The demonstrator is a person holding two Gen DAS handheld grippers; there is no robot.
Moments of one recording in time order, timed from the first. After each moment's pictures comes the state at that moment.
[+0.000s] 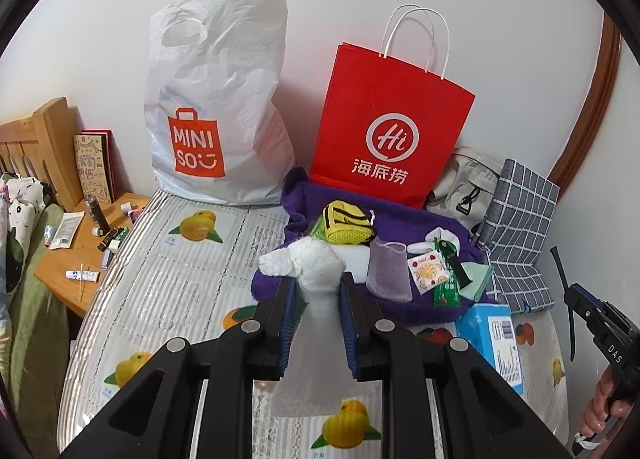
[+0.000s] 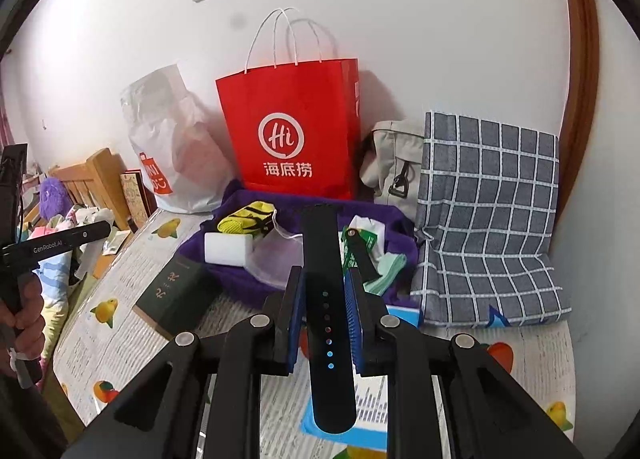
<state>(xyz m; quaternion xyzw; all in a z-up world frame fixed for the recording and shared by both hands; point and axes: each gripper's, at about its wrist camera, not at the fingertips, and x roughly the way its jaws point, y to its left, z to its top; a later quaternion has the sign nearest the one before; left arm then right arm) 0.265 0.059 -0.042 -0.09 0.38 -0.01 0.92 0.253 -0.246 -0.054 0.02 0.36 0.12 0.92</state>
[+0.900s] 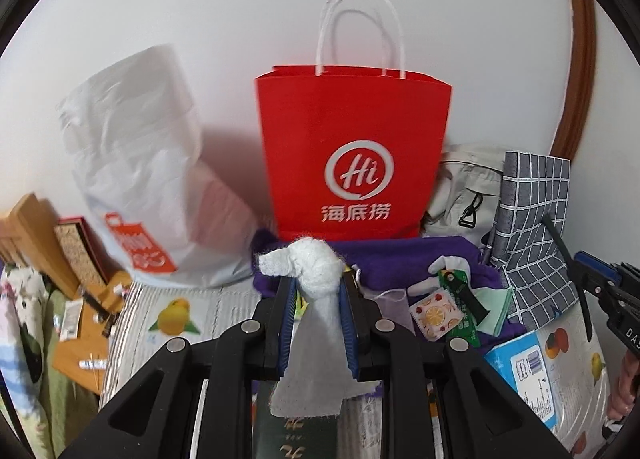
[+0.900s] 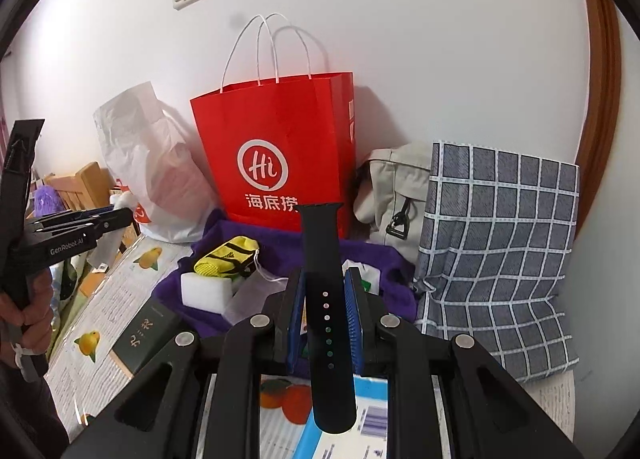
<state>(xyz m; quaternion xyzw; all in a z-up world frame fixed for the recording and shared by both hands) 0.353 -0.010 -0.026 0.03 0.35 -0.03 0.93 0.330 -0.246 -0.057 0.02 0.35 0.13 0.93</state>
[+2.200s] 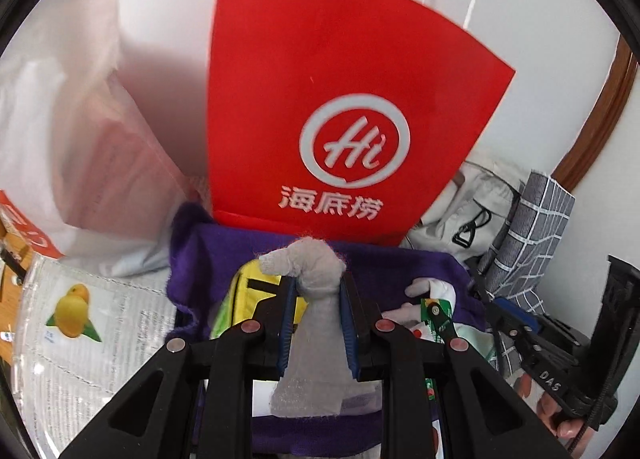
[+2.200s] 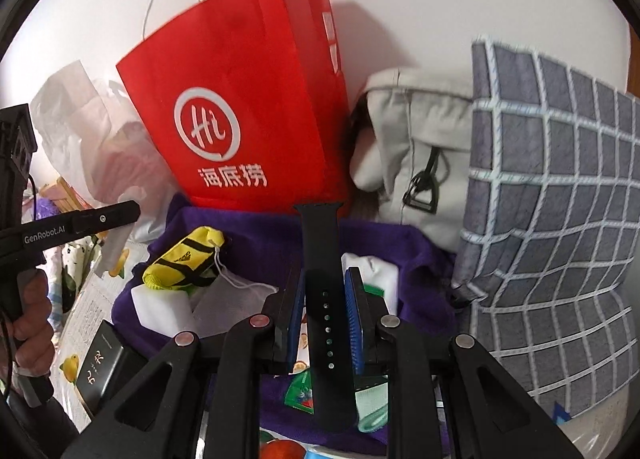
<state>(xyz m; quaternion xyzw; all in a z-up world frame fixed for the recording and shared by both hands) 0.453 -0.011 -0.095 -0.09 0.43 -0.10 0.89 0.436 -0.246 -0.157 0.08 0.43 0.14 0.89</state>
